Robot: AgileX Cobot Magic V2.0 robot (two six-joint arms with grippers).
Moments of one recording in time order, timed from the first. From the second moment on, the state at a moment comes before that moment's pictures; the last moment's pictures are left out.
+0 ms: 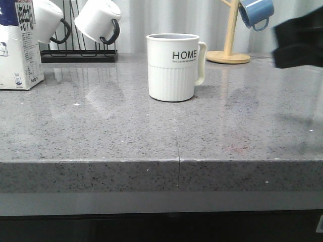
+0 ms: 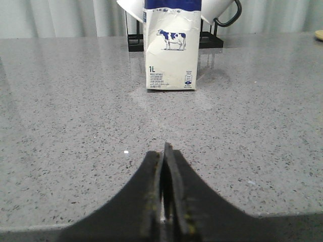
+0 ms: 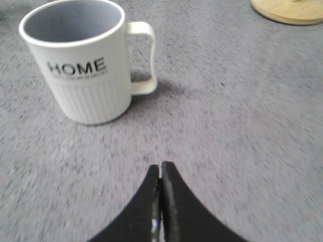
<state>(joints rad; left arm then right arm) -0.10 -0.01 0.00 0.00 0.18 -0.04 0.38 1.07 -0.49 -0.25 -0.14 0.29</state>
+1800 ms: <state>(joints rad) -0.10 0.80 -0.49 0.03 -0.15 -0.04 0.38 -0.01 -0.36 -0.14 0.65 0.29</state>
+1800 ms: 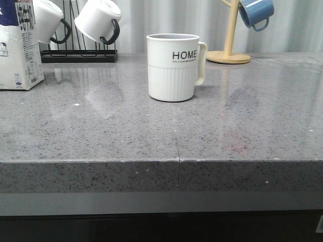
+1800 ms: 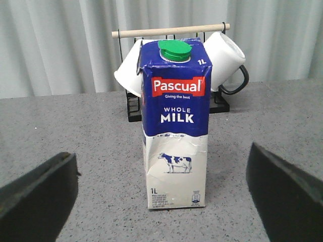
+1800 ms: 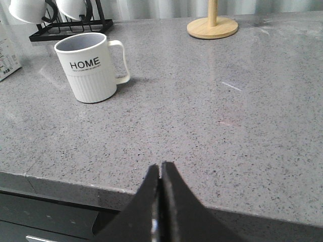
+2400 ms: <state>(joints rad) -0.15 1.27 -0.77 0.03 -0.23 -0.04 0.38 -0.01 -0.36 -0.14 0.65 0.29</state>
